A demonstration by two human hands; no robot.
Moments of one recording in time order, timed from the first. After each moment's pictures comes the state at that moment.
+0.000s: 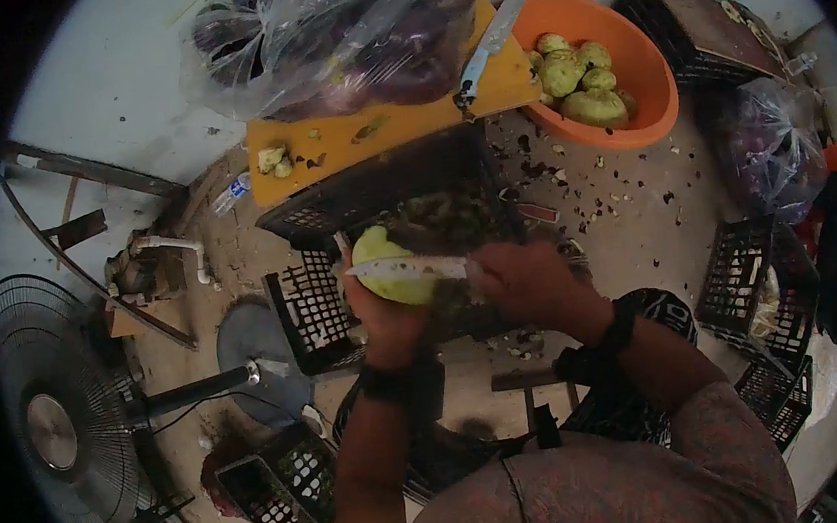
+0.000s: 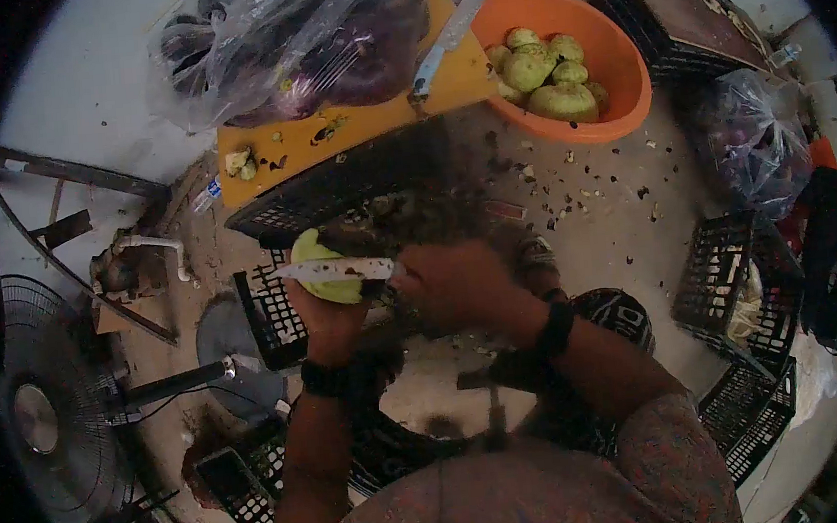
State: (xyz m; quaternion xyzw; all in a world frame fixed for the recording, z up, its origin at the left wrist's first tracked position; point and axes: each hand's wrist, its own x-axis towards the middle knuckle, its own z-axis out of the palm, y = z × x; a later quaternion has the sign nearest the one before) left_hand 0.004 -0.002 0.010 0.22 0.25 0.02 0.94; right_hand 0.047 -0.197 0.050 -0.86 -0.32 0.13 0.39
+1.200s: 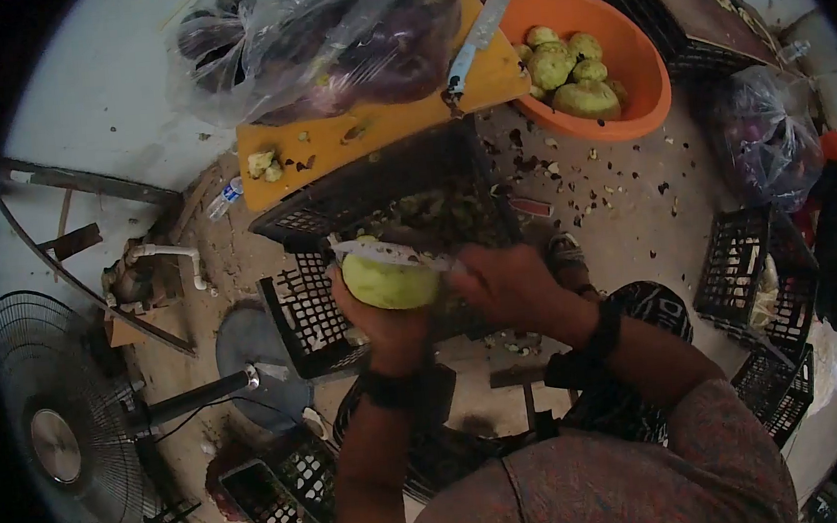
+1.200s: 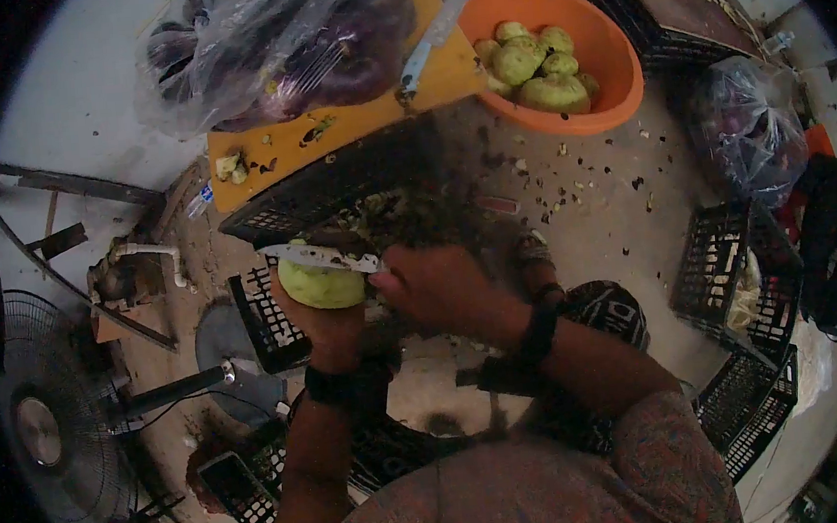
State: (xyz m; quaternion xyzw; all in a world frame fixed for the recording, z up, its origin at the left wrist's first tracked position) left_hand -0.002 -0.022 0.023 0.20 0.17 0.10 0.96; right_hand 0.039 -0.189 0.044 -0.83 -0.32 0.07 0.44
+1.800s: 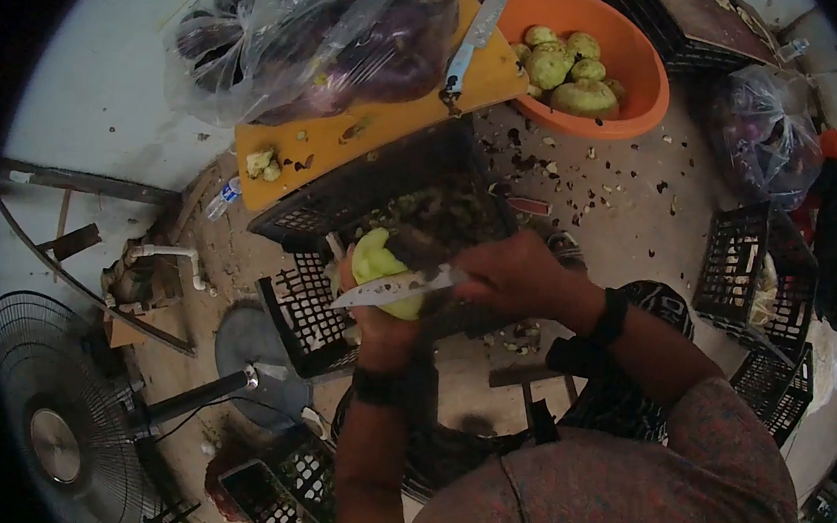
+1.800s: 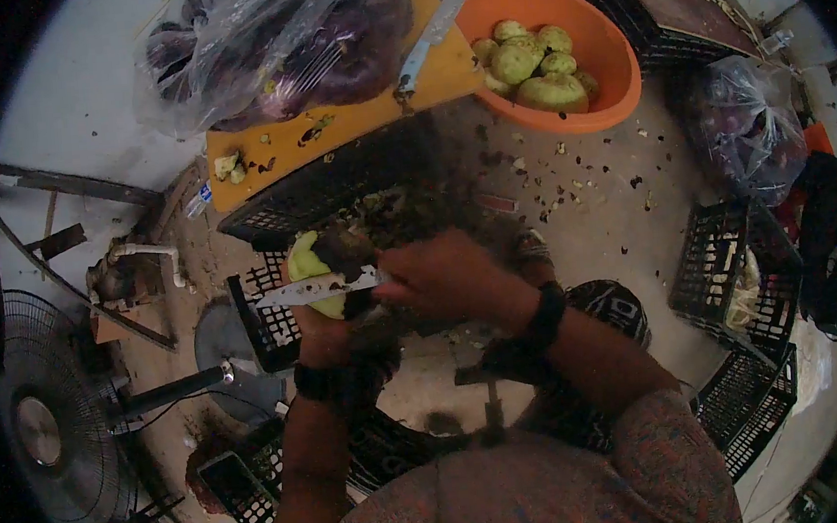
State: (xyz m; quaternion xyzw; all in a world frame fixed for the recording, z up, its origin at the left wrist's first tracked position) left_hand 0.001 -0.006 0.009 0.23 0.19 0.01 0.95; right_hand 0.055 -0.201 0.045 -0.81 -0.42 0.08 0.39
